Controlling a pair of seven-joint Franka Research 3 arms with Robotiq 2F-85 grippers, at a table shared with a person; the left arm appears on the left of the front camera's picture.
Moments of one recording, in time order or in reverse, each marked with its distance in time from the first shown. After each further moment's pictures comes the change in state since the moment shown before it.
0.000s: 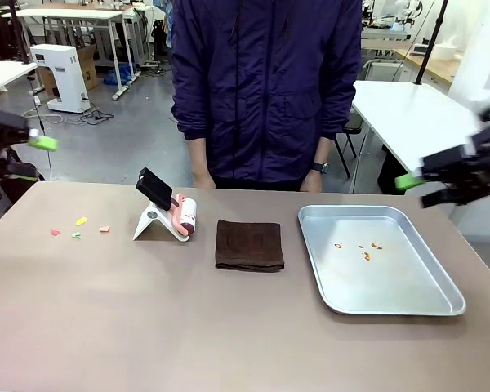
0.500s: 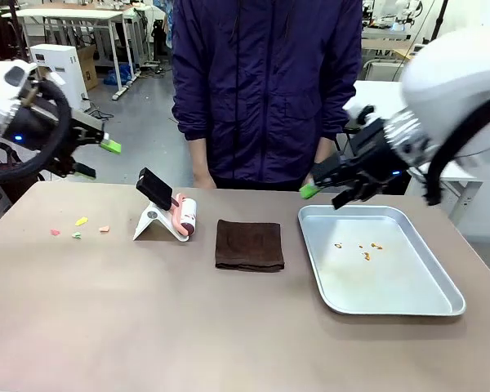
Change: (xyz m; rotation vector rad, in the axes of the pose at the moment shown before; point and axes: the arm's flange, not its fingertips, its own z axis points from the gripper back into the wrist) left arm 0.048 -0.020 -0.106 0.087 0.111 0.057; right arm 0.034 0.083 -0.145 -0.087 0.149 0.040
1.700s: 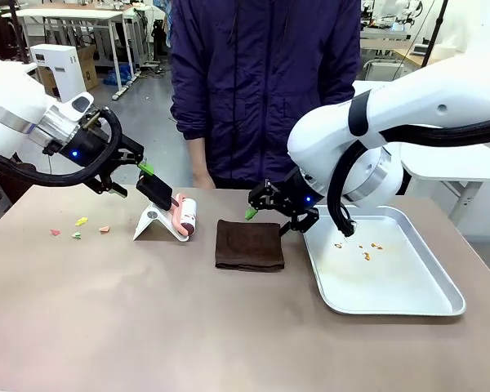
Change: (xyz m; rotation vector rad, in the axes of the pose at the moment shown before) left arm 0.035 0.023 -0.079 0.051 0.128 0.091; right arm 0.036 0.002 -0.128 -0.040 0.044 -0.320
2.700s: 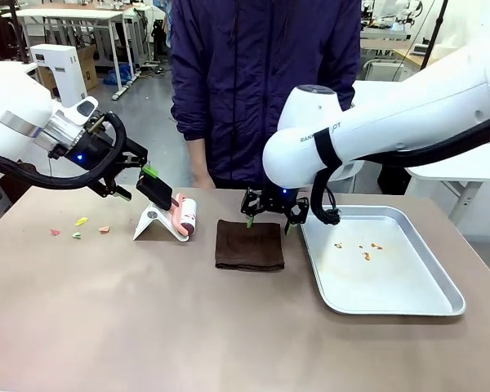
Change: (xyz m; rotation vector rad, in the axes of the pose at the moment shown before) left arm 0.000 0.001 -0.012 -0.012 0.011 0.015; right arm 0.048 0.030 -0.054 -0.431 0.072 0.028
